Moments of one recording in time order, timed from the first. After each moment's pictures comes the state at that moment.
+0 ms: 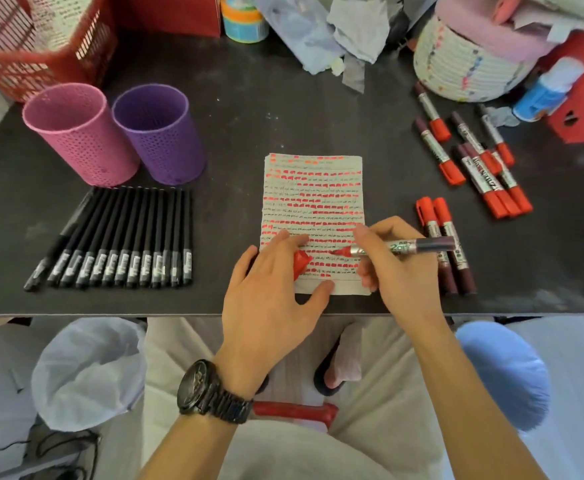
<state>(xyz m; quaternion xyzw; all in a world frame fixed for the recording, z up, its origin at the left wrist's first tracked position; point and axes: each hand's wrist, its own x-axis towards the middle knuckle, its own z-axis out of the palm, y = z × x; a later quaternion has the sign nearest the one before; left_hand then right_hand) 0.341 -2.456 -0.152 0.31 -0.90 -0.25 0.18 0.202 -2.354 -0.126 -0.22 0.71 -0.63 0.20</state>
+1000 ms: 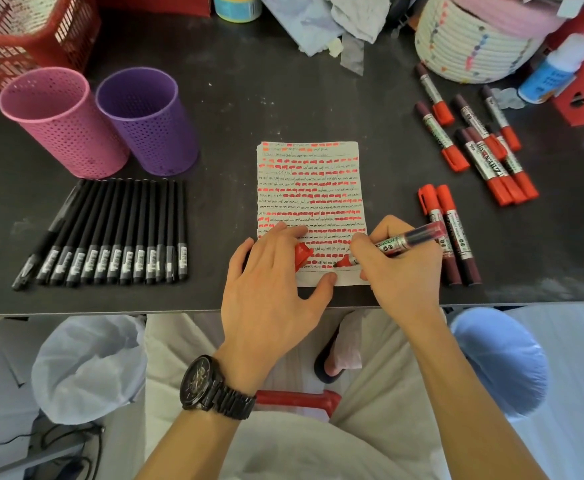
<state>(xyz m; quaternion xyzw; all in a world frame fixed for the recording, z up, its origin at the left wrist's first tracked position) 0.338 -2.454 -0.153 0.31 -0.90 -0.22 0.21 0.208 -2.358 -0.133 -0.22 0.81 -0.54 0.09</state>
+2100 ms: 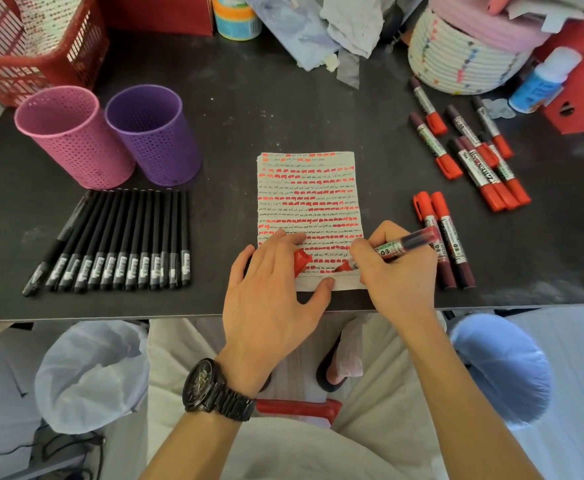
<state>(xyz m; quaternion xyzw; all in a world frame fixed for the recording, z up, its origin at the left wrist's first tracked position) 0.339 -2.454 -0.156 0.30 -0.90 -0.21 0.22 0.205 -2.356 -0.138 -0.24 0.80 -0.54 0.08</state>
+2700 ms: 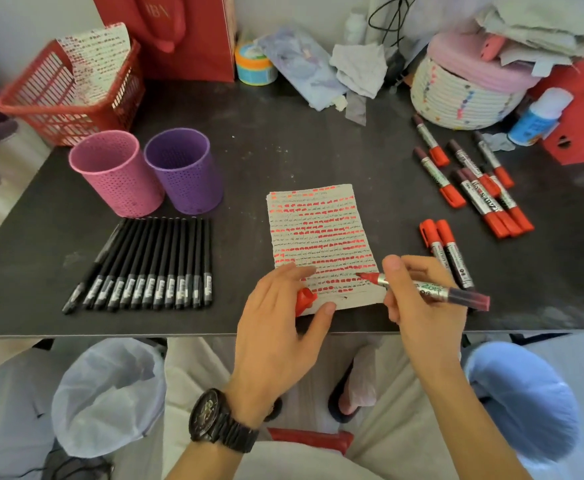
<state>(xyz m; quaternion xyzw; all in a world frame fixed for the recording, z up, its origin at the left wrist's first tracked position) 0.358 -2.456 -0.162 0.25 -0.87 -0.28 0.31 0.225 -2.337 -0.122 -0.17 0.70 -0.68 0.10</state>
